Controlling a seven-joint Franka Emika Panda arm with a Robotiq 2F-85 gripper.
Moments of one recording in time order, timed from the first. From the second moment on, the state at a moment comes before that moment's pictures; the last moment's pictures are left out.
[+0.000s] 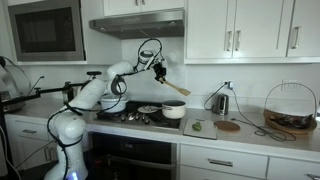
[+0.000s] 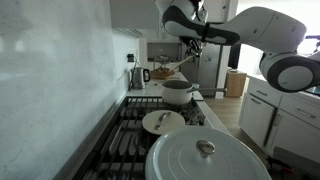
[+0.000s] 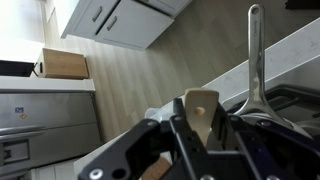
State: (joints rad) arm 0.40 0.83 -0.17 -0.37 -0.79 0.94 -0.31
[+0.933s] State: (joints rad) arm 0.22 0.76 -0.16 -0.37 -0.55 0.96 -0.31
